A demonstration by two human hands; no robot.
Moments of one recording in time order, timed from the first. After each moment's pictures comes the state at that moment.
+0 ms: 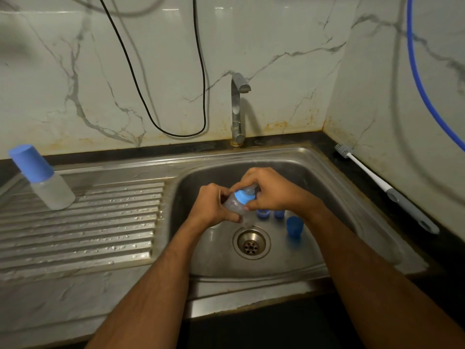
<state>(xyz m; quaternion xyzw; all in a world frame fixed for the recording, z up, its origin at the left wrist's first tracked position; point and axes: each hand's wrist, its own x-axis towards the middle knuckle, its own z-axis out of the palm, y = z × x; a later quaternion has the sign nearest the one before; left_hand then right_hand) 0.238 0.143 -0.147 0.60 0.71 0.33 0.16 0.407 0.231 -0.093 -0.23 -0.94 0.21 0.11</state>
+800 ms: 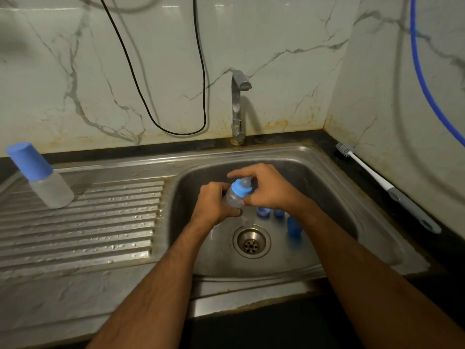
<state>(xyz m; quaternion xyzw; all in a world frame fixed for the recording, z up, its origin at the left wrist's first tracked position) 0.246 0.150 -0.153 0.56 0.74 0.34 0.13 0.394 0.233 -0.107 -0.27 -0.91 0.25 0.20</state>
